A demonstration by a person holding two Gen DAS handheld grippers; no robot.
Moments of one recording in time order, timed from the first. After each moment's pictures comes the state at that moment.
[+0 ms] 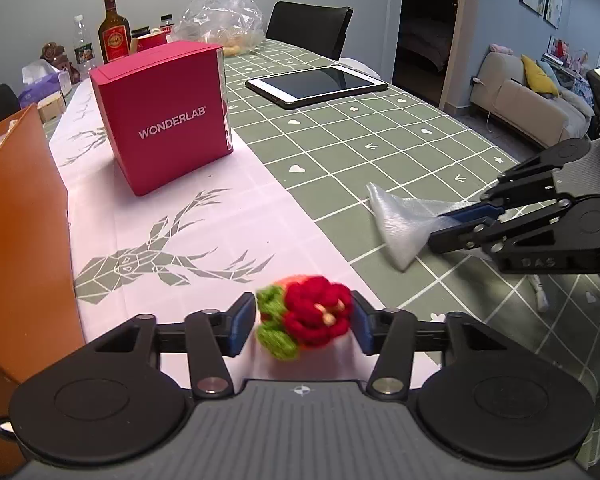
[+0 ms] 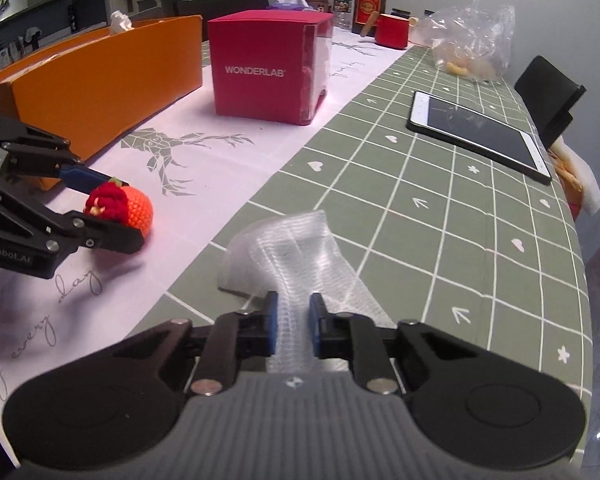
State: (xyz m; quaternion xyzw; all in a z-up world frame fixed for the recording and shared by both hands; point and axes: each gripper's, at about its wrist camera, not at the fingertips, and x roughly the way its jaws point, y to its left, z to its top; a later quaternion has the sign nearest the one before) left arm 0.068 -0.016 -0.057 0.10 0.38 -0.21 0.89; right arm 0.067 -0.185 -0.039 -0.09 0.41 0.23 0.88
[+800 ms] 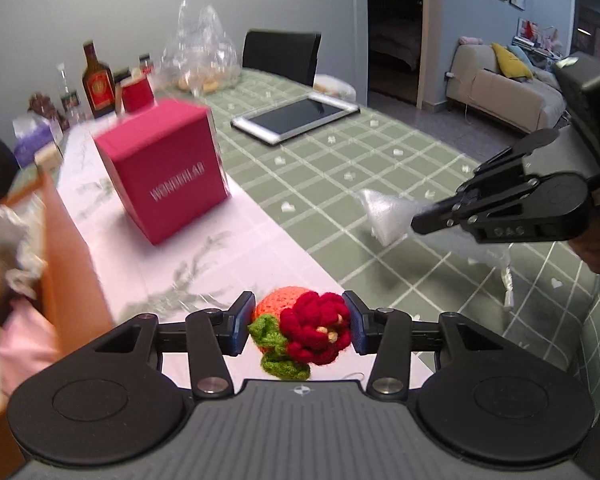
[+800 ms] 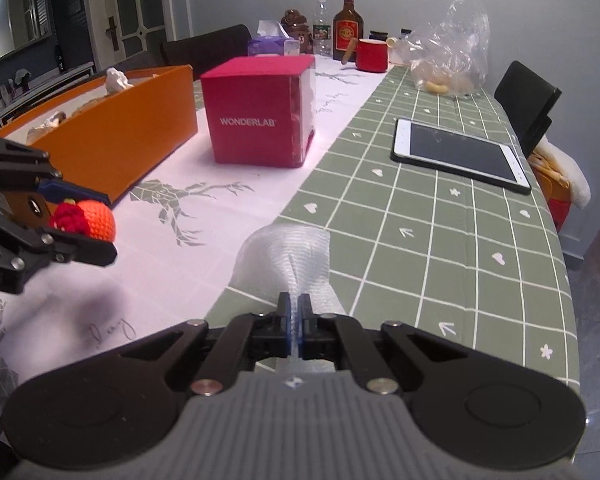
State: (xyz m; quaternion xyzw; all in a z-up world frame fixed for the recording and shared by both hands) left arm 0.043 -0.005 0.002 0.15 0.35 -0.24 0.89; right arm 0.054 -0.188 0.000 -0.05 0.38 0.21 0.90
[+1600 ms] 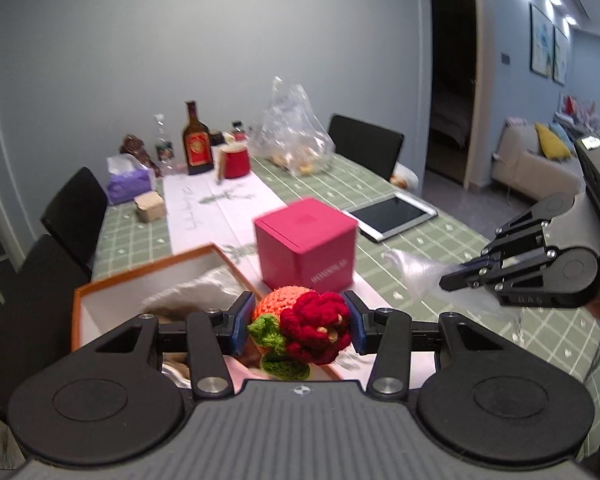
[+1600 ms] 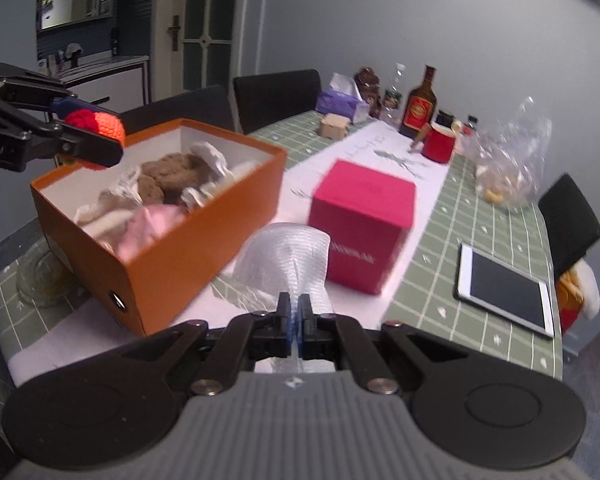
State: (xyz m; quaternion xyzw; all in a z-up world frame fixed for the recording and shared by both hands) left arm 0.041 0.127 0.111 0.08 0.27 -0.18 0.94; right arm 0.066 -0.065 0.108 -0.14 0.32 0.27 0.90
